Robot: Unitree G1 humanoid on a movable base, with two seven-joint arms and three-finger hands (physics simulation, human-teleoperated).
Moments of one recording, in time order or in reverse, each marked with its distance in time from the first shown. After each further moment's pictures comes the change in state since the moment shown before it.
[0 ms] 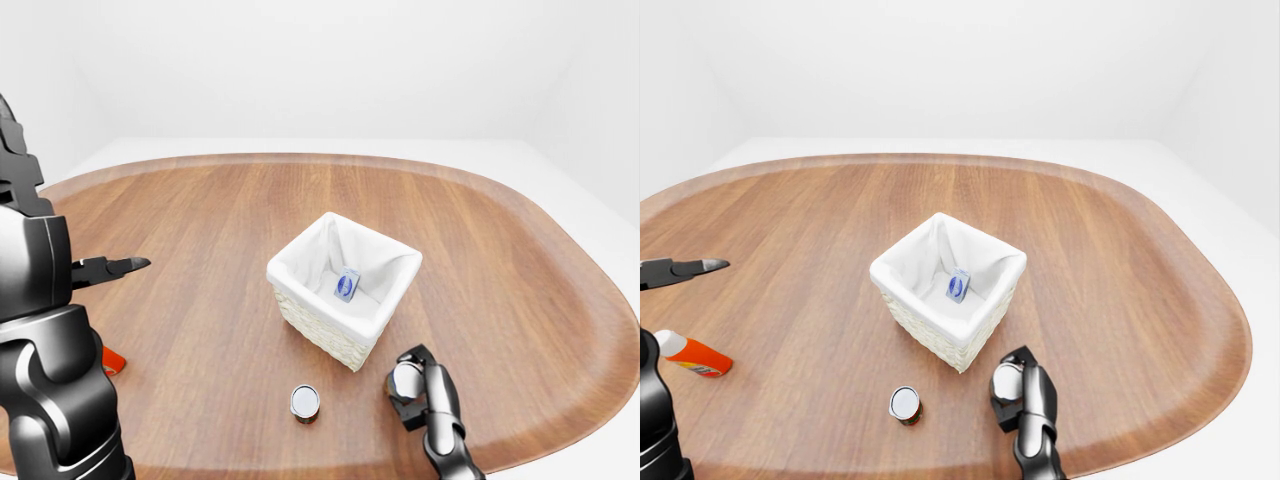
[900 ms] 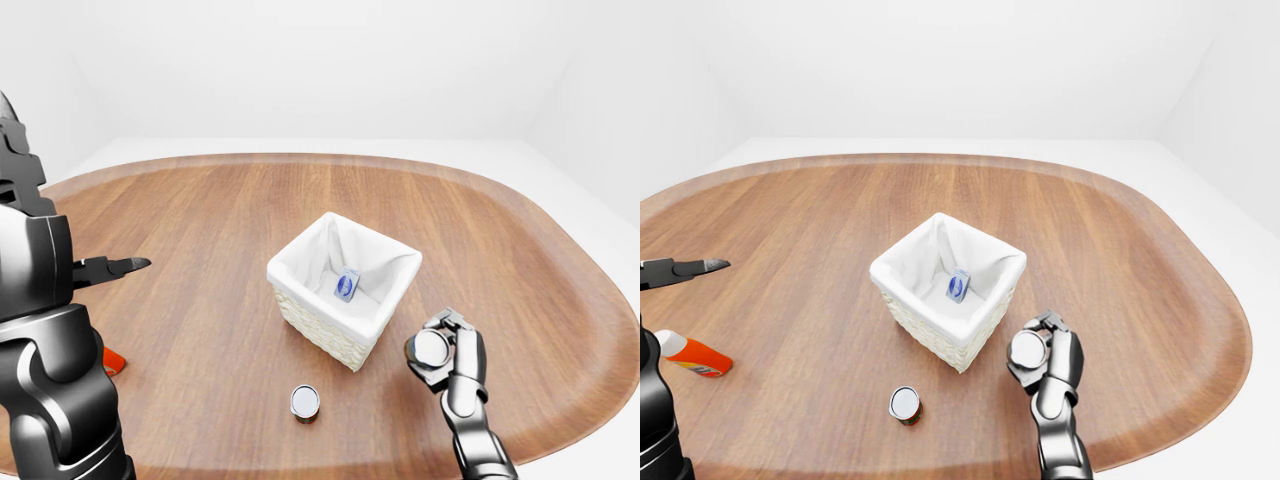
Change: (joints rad) left arm -0.002 0.000 -0.003 0.002 0.007 0.000 -0.003; right arm -0.092 -0.016 -0.143 -0.160 0.079 0.000 -0.057
